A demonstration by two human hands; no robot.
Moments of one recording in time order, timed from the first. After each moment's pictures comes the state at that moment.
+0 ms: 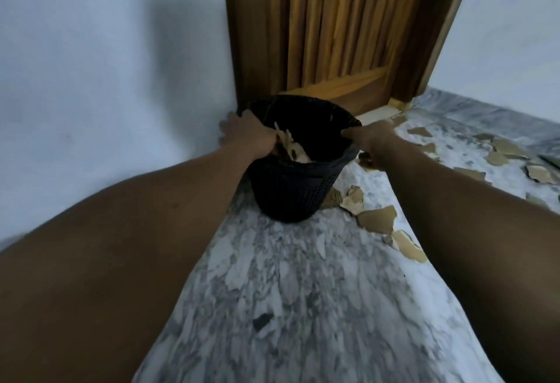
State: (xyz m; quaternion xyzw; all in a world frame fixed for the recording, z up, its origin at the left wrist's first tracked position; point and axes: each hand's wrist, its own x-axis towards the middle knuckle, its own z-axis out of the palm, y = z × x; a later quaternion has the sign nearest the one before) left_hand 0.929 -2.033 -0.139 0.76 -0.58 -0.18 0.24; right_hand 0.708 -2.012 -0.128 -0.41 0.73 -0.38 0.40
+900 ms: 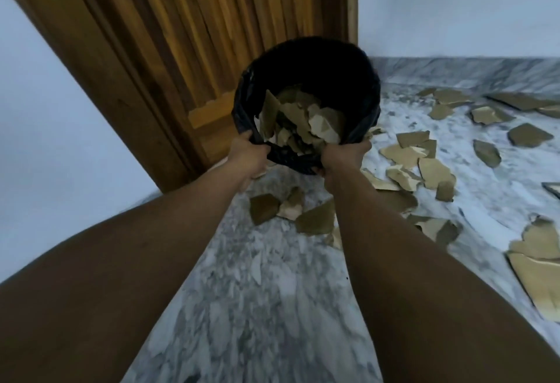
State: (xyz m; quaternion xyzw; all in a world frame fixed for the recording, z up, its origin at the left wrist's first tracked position) left_hand 0.701 -2.069 -0.189 0.61 -0.58 -0.40 0.35; right_hand 0.548 -2.029 -0.225 -0.15 0.60 -0.64 0.45
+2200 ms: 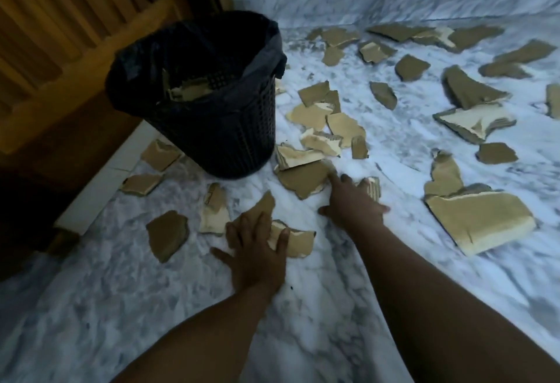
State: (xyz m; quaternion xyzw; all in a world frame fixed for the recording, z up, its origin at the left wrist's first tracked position) left_hand 0.609 -2.021 -0.440 0.59 -0.80 -0.10 -0.01; right_hand 0.406 -1.987 -0.400 -0.37 0.89 -0.09 0.26
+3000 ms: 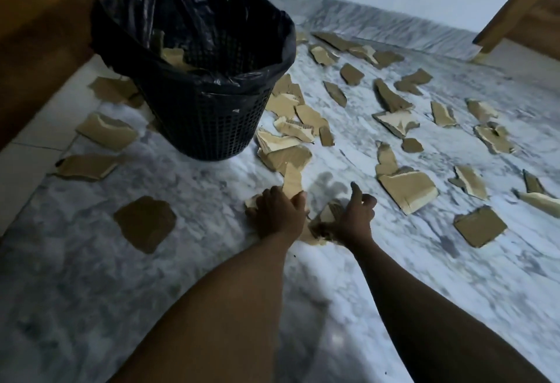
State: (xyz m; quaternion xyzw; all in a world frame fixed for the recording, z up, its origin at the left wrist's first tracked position) left_hand 0.587 -2.035 -0.395 0.47 -0.82 -0.32 0.05; right_hand 0.500 -1.917 -0.385 -0.12 0.94 -0.28 0.18
